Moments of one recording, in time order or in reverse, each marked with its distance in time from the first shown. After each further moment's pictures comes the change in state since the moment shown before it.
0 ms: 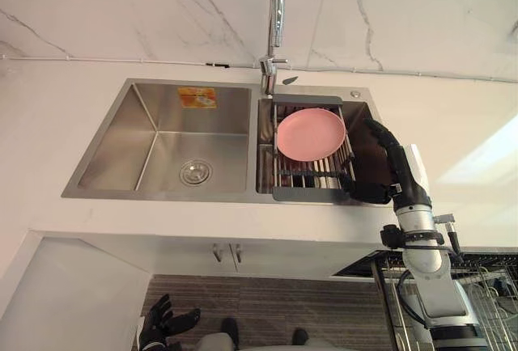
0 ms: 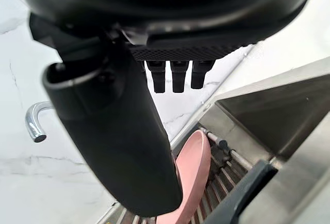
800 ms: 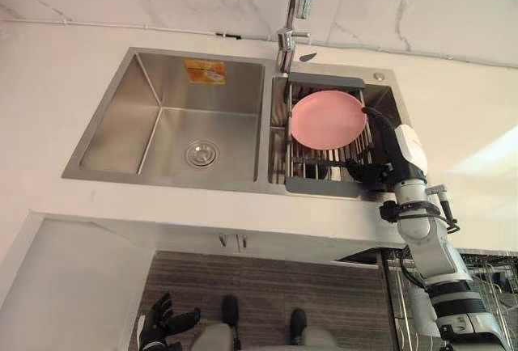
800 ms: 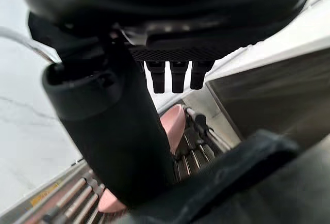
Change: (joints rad) left arm 0.001 0.005 -0.016 -0.004 -0.012 -0.004 0.008; right arm -0.262 -0.096 0.077 0.283 -0.155 0.036 -0.033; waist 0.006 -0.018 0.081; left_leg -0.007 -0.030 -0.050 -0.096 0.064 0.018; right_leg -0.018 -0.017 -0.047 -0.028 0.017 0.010
